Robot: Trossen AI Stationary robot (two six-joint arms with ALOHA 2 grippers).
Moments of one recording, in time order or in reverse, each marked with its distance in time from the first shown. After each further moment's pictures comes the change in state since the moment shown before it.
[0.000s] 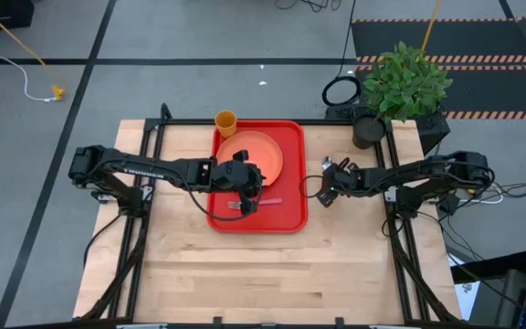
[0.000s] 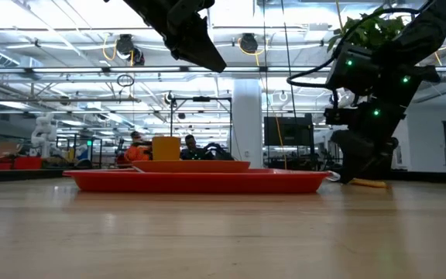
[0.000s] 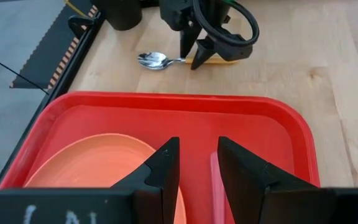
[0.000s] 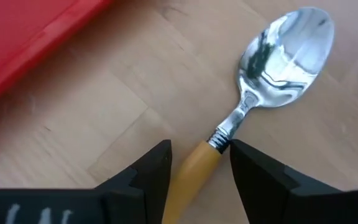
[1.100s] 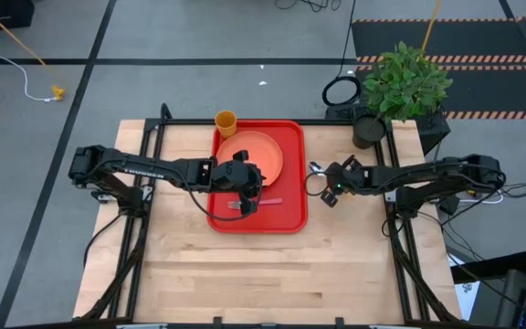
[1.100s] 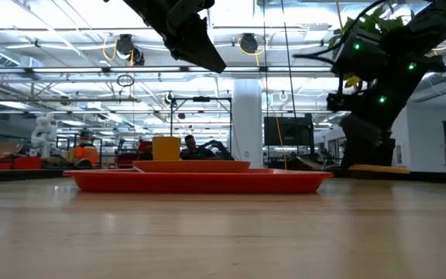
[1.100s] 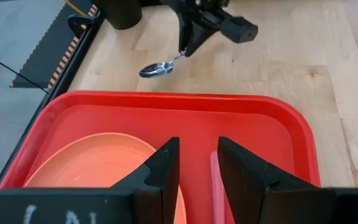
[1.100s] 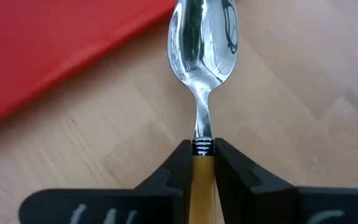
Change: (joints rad) left arm 0.000 0.000 0.000 -0.003 0.000 0.001; right arm 0.000 -0.153 -0.003 -0.048 -0.005 -0.178
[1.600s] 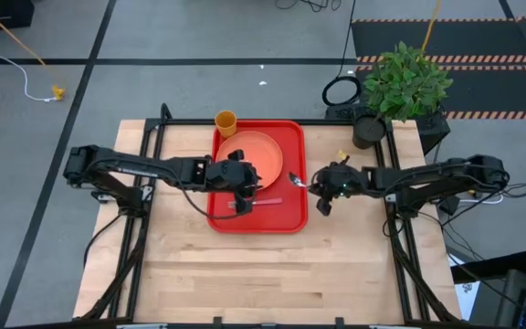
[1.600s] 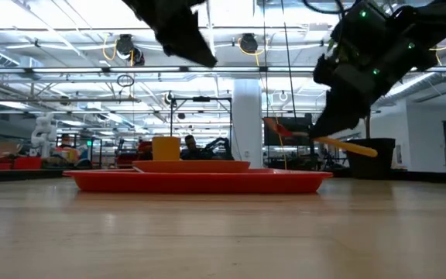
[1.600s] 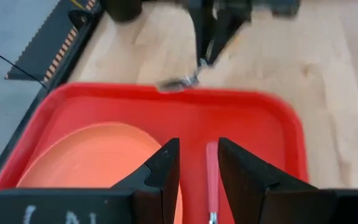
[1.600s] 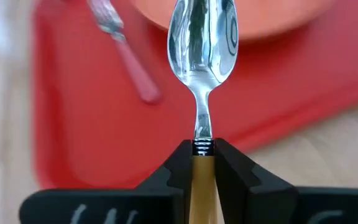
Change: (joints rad) left arm -0.008 -0.039 -0.001 -0.067 0.009 -0.037; right arm 0.058 -0.054 0.002 0.305 -0.273 -0.115
